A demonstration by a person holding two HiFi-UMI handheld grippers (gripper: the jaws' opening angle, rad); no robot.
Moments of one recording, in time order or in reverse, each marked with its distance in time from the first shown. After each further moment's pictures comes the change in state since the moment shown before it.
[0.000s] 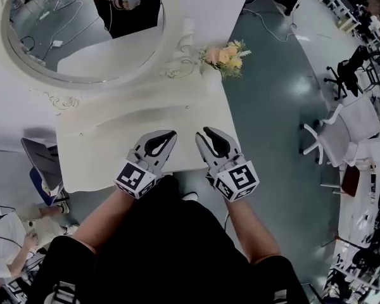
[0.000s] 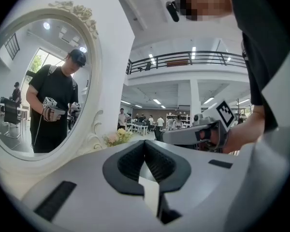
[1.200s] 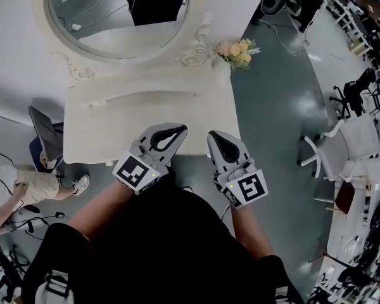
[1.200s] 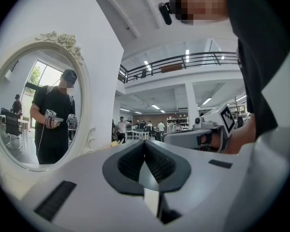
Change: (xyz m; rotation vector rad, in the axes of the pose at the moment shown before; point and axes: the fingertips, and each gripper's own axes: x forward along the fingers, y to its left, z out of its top) left arm -0.049 -0.078 0.050 0.066 -0.071 0.020; right arm -0.080 0.067 0.040 -0.149 -0.098 0.112
